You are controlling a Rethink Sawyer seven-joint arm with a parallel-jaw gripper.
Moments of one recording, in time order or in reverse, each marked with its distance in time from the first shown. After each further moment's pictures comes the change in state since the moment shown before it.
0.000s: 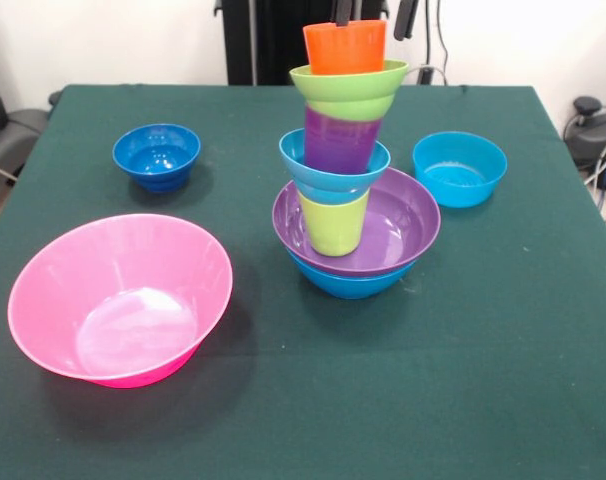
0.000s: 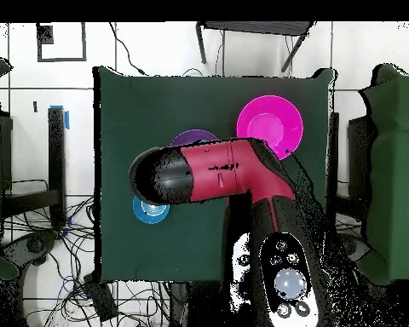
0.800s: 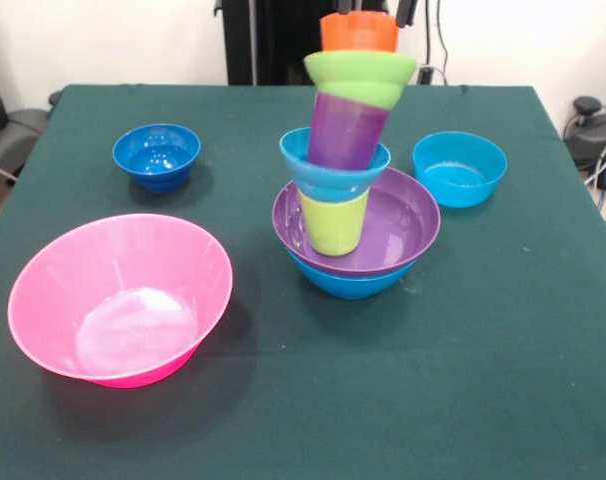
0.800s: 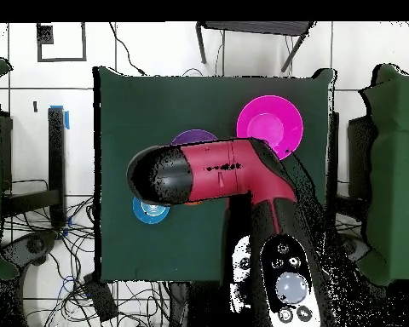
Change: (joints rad) arm 0.000 -0.013 0.000 0.000 0.026 0.061 0.000
